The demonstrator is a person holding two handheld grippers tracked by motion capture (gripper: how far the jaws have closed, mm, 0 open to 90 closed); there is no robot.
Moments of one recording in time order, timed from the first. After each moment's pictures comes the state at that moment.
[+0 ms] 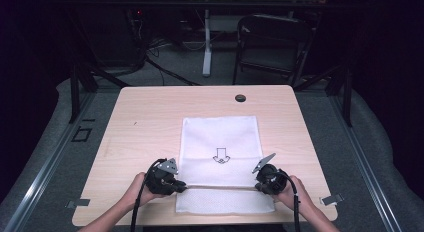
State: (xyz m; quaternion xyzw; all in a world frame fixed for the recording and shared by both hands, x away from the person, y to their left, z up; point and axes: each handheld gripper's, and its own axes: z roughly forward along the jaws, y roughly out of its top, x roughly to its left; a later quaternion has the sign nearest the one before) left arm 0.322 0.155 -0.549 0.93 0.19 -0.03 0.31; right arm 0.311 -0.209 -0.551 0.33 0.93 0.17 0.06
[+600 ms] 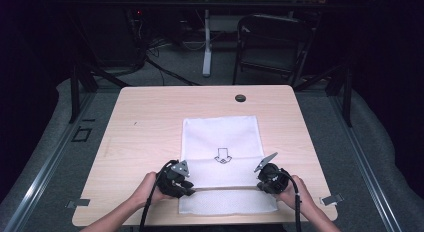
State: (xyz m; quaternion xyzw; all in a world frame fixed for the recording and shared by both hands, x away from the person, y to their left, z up) left arm 0.322 0.119 -0.558 0.95 0.14 -0.01 0.26; right arm 0.312 -0.214 -0.550 0.34 0.92 0.17 0.06
